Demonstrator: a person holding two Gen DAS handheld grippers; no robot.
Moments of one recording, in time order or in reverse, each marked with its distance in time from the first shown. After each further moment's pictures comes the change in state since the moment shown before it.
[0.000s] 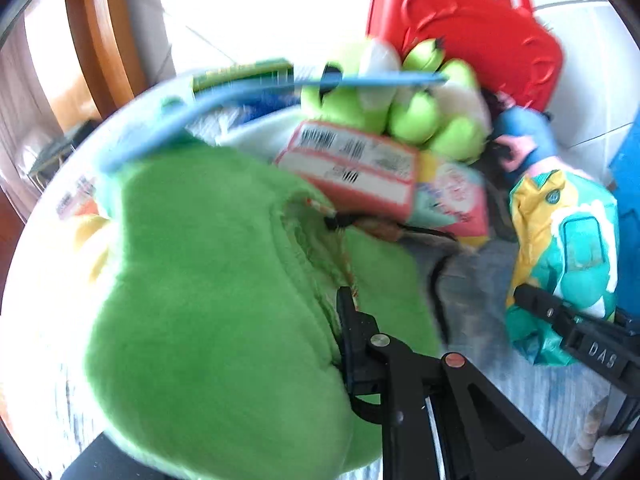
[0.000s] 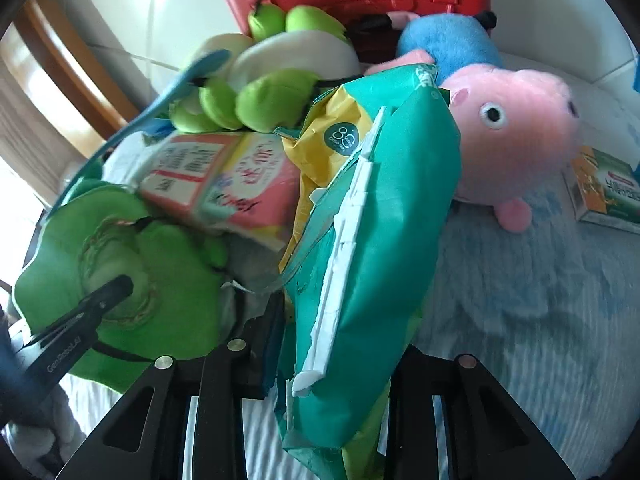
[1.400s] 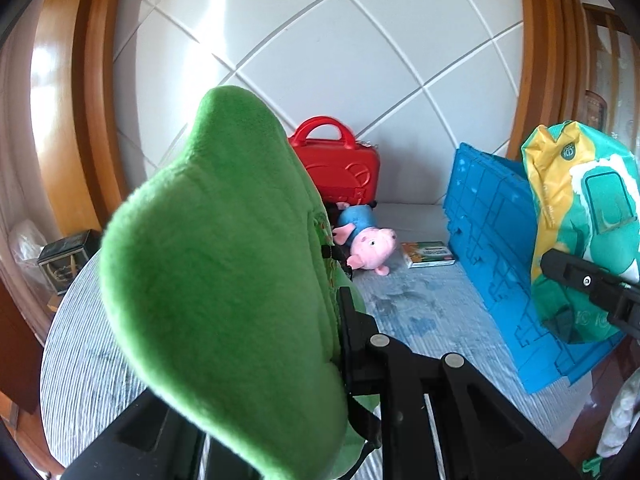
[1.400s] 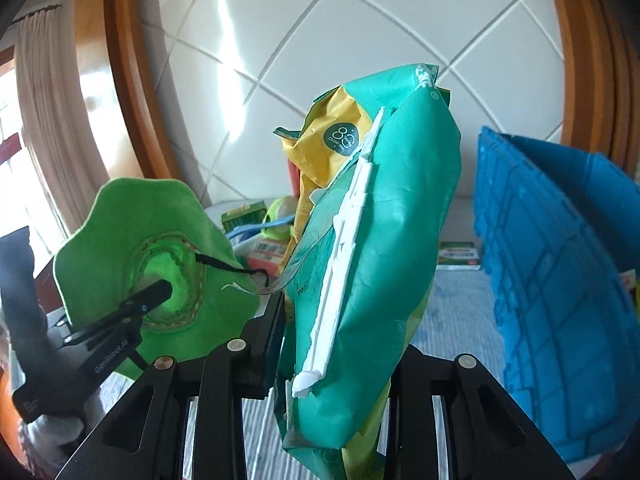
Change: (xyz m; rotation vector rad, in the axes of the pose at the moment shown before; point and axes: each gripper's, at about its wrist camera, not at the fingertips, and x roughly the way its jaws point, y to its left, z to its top) left arm -0.280 -0.040 -0.069 0.189 -0.376 -0.231; right arm -0.301 0.077 -0.105 -0.057 -0.459 -0.130
